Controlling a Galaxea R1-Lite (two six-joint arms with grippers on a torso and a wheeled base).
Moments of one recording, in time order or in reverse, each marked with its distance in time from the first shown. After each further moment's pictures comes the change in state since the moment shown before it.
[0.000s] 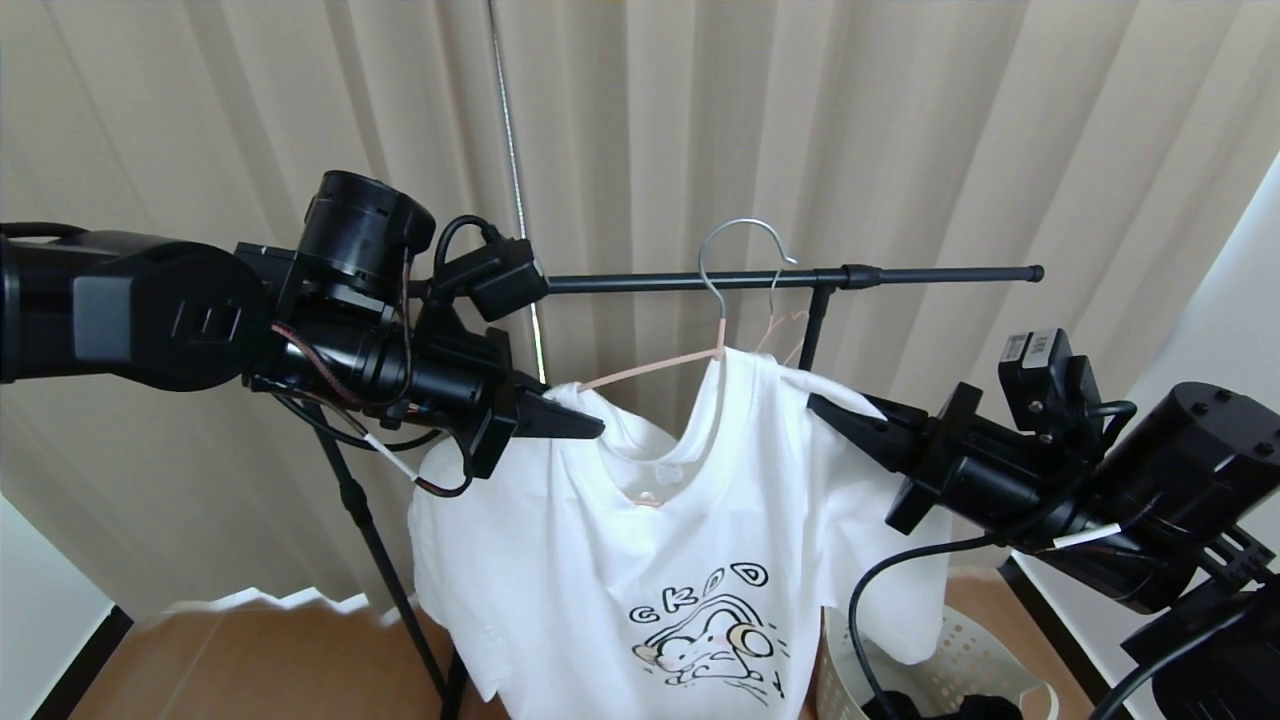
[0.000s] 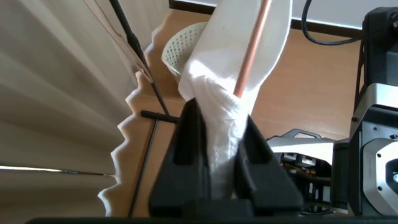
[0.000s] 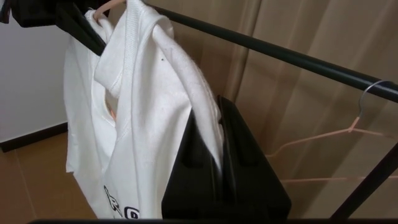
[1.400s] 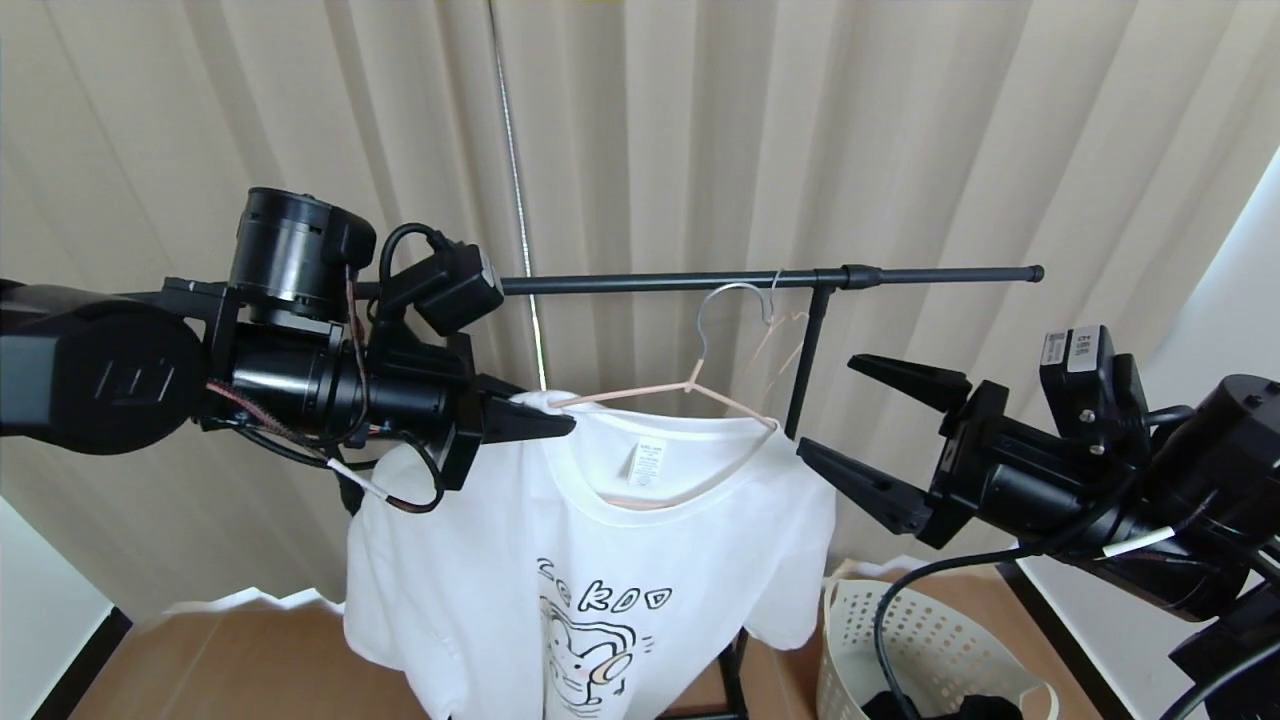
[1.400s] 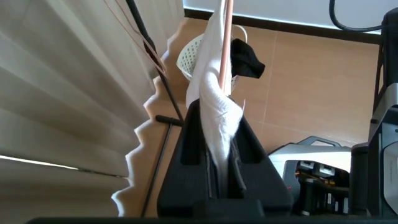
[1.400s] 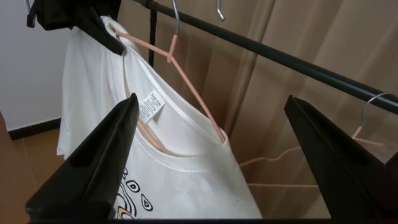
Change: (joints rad) left arm 0.043 -0.095 0.208 -0.231 0.004 -0.016; right arm -0.017 -0.086 0.019 0.094 0.056 -0.043
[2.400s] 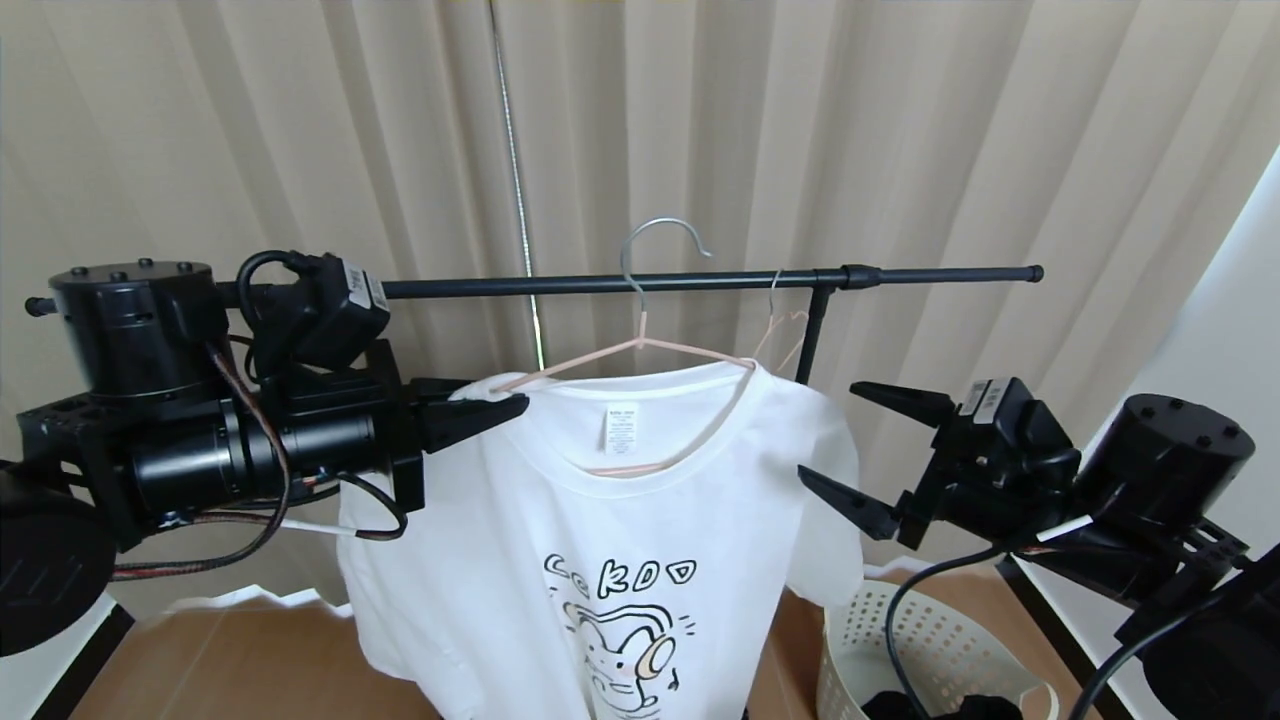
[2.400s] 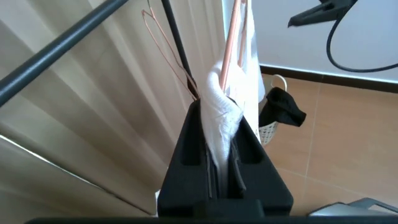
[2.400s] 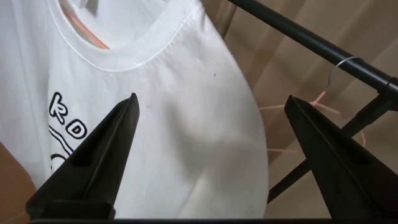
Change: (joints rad) left arm 0.070 -0.127 0.462 -0.759 0.000 -0.205; right arm -0.102 0.156 -0.014 0.005 -0.002 -0.259
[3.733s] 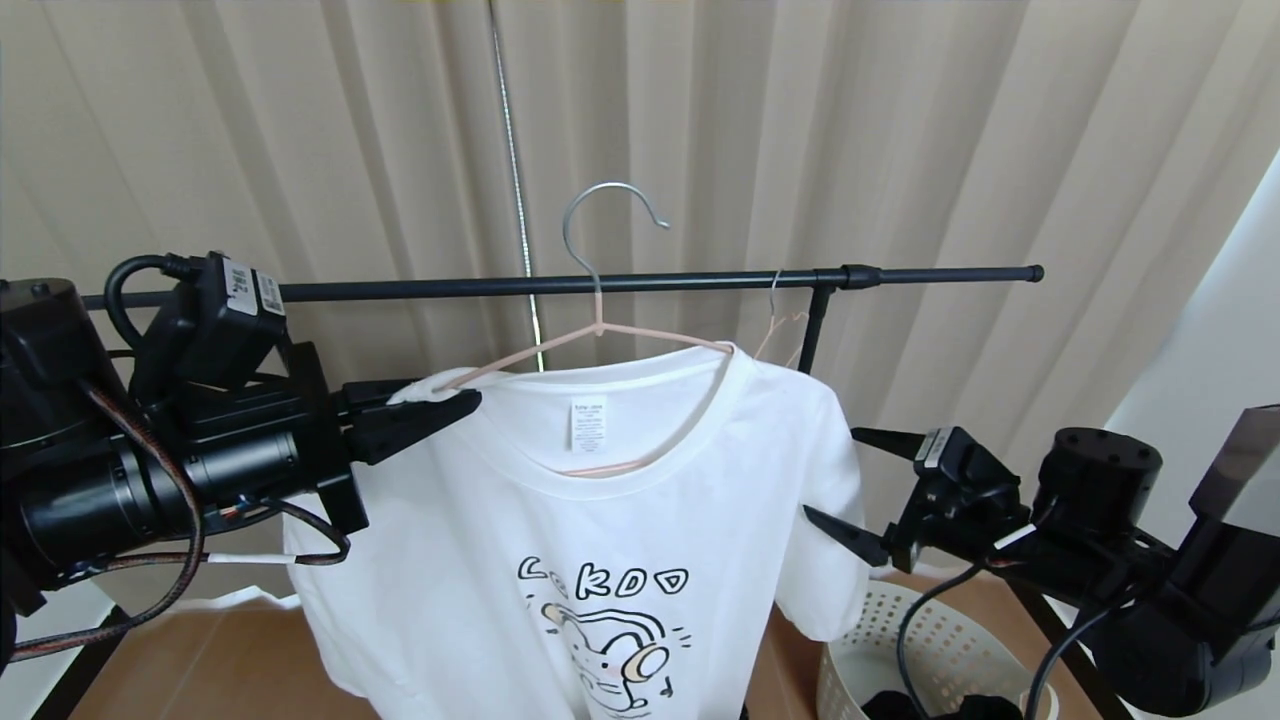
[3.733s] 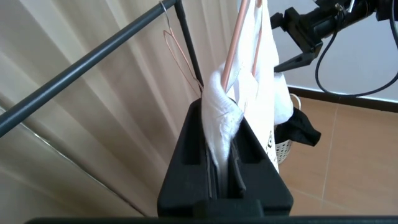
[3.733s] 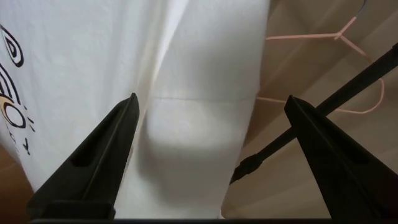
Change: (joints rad) left arm 0.049 -0.116 0.133 -0.131 0.003 -0.056; right arm -0.102 0.195 -0.020 -0.005 0.052 -0.131
